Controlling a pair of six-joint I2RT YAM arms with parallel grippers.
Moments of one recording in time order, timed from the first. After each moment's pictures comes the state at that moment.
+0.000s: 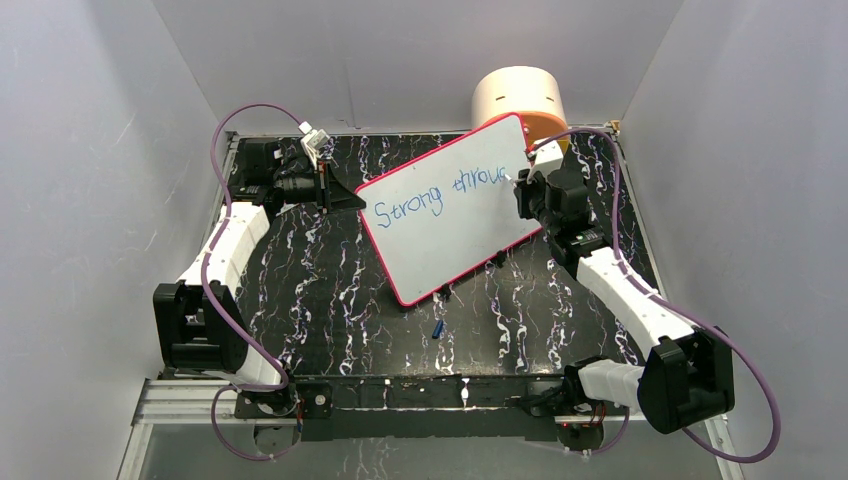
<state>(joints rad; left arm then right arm) -0.05 1.49 1.20 -0.36 1.15 -0.07 0.35 1.20 0.87 0.02 0.06 -0.03</state>
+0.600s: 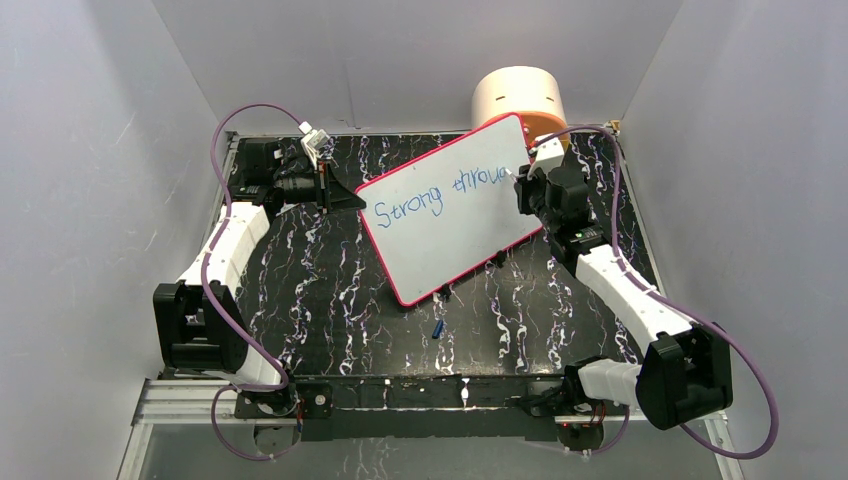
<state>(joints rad) -0.05 1.49 1.20 -0.36 1.16 -0.07 0.35 1.22 0.88 0.06 0.06 -0.03</state>
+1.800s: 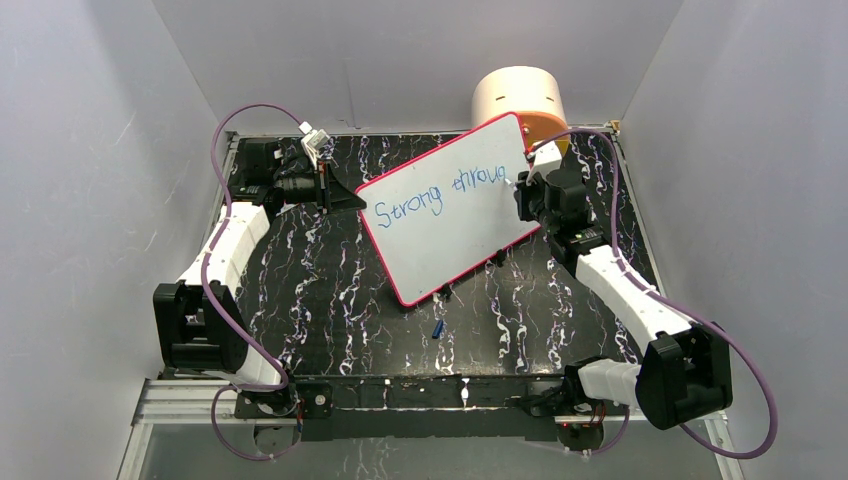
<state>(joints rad) -0.05 1.49 1.20 -0.36 1.16 -0.08 0.35 1.22 0.87 0.00 0.04 -0.02</state>
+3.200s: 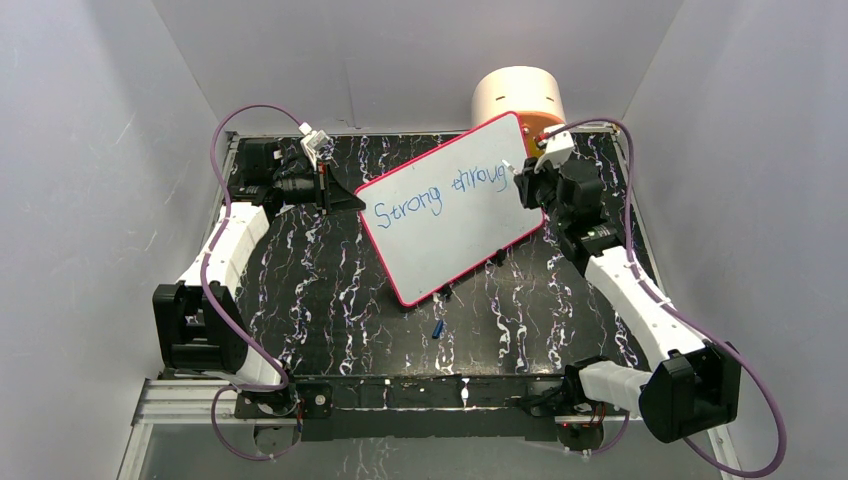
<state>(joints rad) -0.05 1.49 1.20 -0.37 1.16 -0.06 0.33 1.15 0.93 -0.03 -0.03 0.00</state>
